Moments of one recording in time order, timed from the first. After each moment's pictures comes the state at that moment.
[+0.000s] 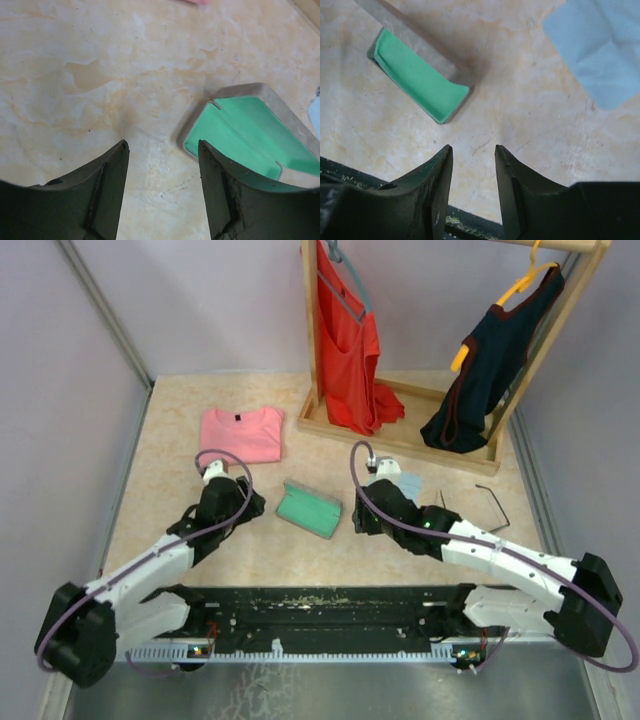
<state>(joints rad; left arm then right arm) -0.52 0.98 0.44 -0.05 -0.28 -0.71 0.94 1.10 0.80 -0.45 0.37 0.59</state>
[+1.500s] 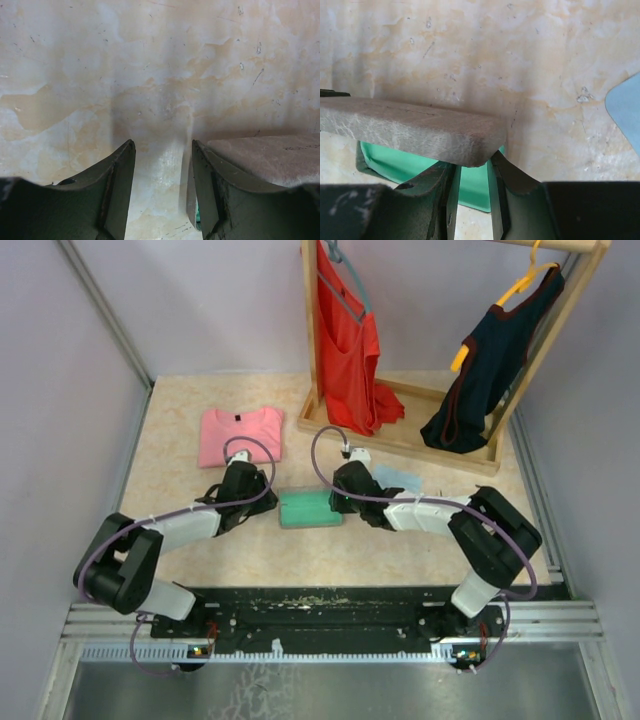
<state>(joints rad) -0.47 1.44 0.58 0.11 -0.16 -0.63 0.79 1.61 0.80 0.08 0.21 0.64</state>
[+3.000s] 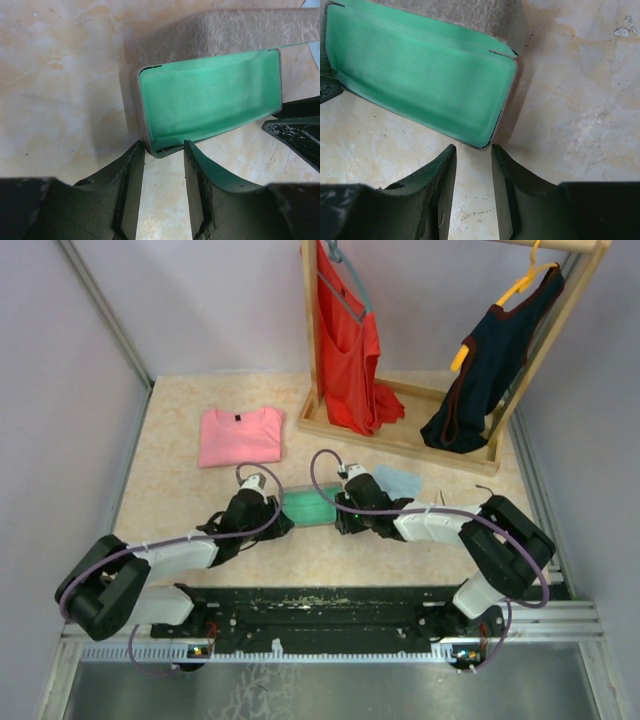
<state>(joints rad) -0.66 1.28 0.36 0.23 -0.07 -0.73 0.79 1.54 0.69 0.02 0.02 0.44</state>
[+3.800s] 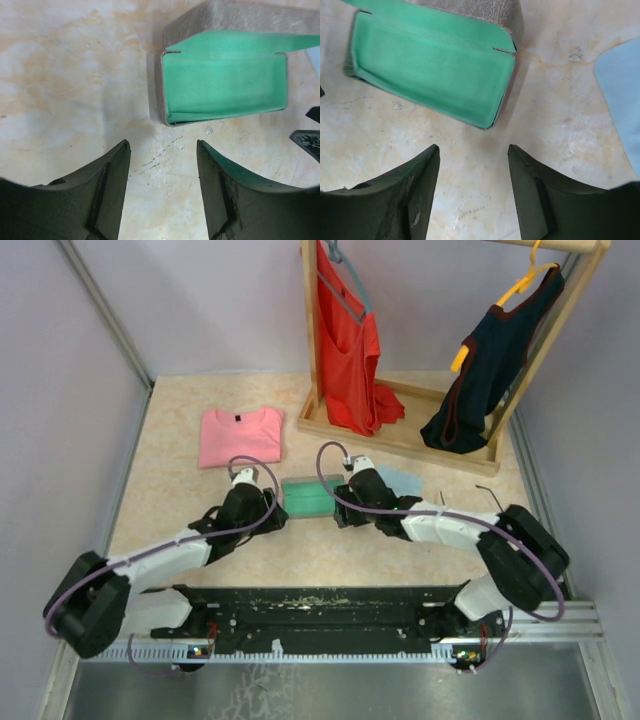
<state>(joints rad) -0.66 1.24 0.45 0.09 -0.18 -0.70 0.78 1.51 0.72 0.00 0.09 0.44</state>
